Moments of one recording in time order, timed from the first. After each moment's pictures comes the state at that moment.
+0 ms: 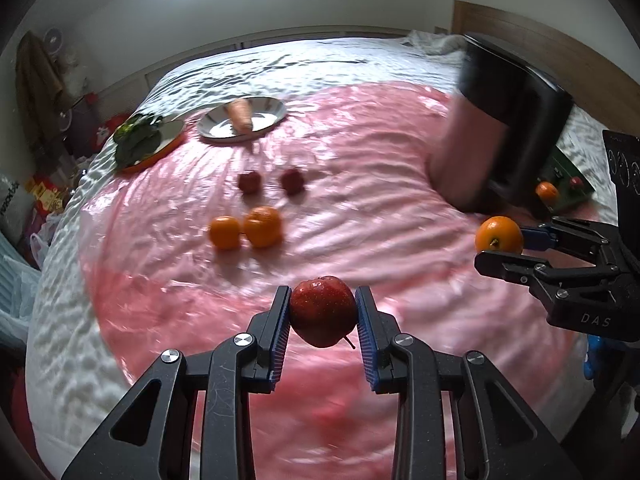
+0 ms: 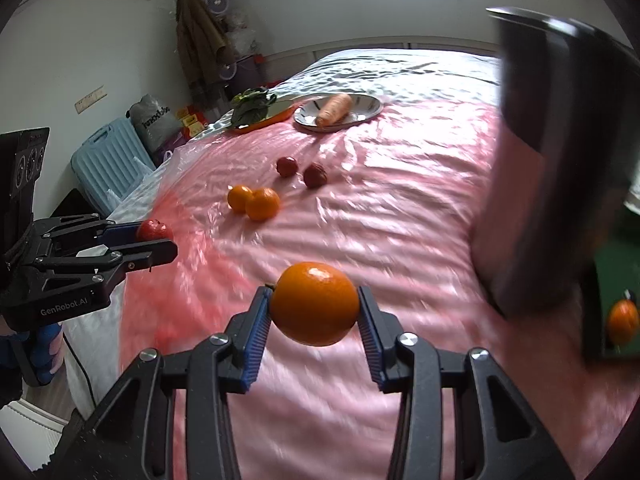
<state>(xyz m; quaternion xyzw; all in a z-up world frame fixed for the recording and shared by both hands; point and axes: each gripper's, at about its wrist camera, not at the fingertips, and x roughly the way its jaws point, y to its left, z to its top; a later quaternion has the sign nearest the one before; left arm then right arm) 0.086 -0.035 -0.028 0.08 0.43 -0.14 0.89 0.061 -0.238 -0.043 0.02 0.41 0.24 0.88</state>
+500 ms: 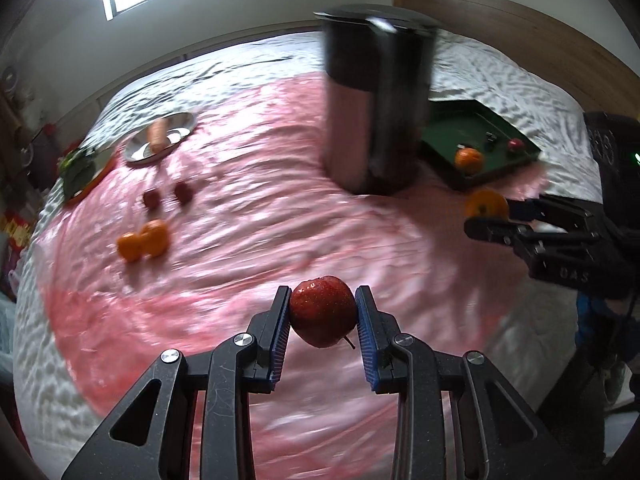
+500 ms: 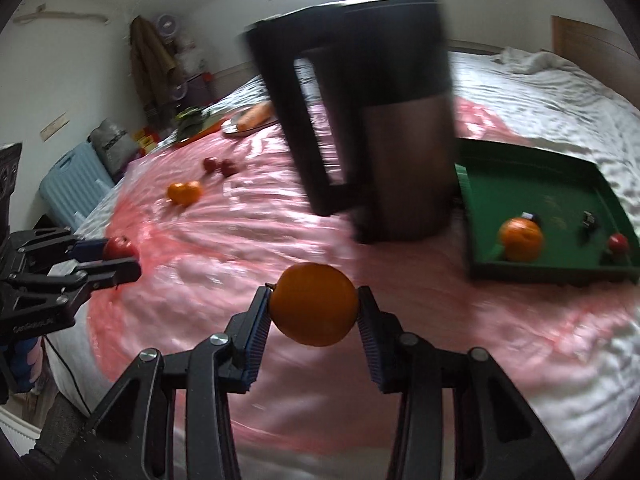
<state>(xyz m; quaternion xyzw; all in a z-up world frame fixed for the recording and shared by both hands) 0.040 -0.148 -0.026 0.12 0.43 -0.21 0.87 0.012 -0.368 -0.045 0.05 0.40 0.14 0.90</state>
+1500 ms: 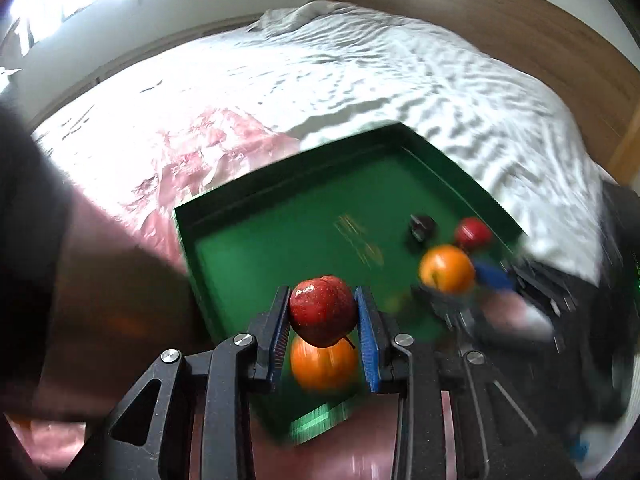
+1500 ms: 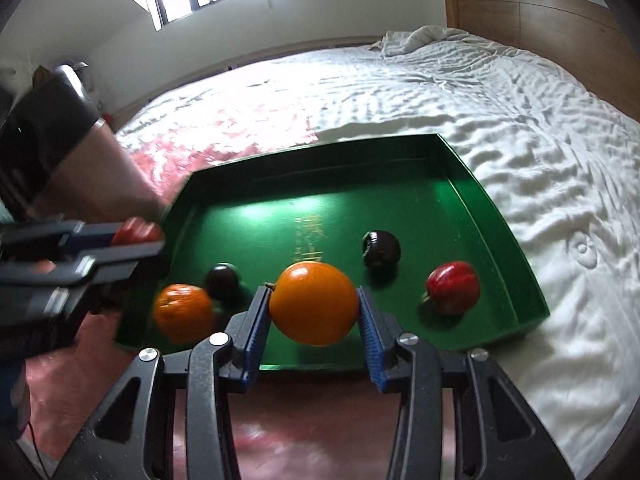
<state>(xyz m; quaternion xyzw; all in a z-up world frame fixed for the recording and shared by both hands) 0.197 -0.449 -0.050 0.12 0.45 -0.28 0.84 0.110 -0.595 -0.091 0.06 0.40 -0.01 0.91</state>
